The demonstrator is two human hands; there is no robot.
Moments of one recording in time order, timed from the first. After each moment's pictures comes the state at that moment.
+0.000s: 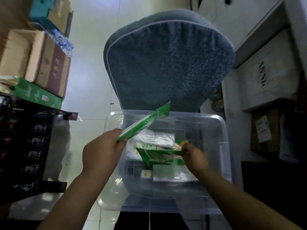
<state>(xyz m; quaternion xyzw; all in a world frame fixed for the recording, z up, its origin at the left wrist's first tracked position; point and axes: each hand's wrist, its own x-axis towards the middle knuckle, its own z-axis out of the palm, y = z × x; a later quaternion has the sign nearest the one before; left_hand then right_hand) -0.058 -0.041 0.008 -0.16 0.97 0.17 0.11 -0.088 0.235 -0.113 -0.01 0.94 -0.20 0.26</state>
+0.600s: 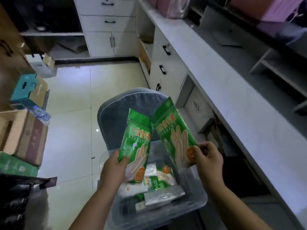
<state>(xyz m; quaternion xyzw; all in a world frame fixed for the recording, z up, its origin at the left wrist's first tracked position) -0.035 -0.020 0.104 -0.17 0.81 0.56 0.08 -0.013 0.223 0.160 0.23 0.78 -0.57 -0.13</state>
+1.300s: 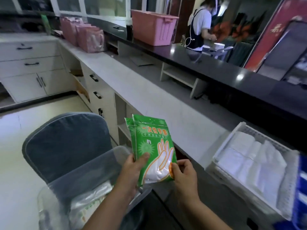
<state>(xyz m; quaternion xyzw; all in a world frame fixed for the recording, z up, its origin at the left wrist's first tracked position) 0.097 0.202 0.205 -0.01 0.53 0.79 0.30 0.181 0.322 0.183 0.36 0.66 -0.60 -0.28</state>
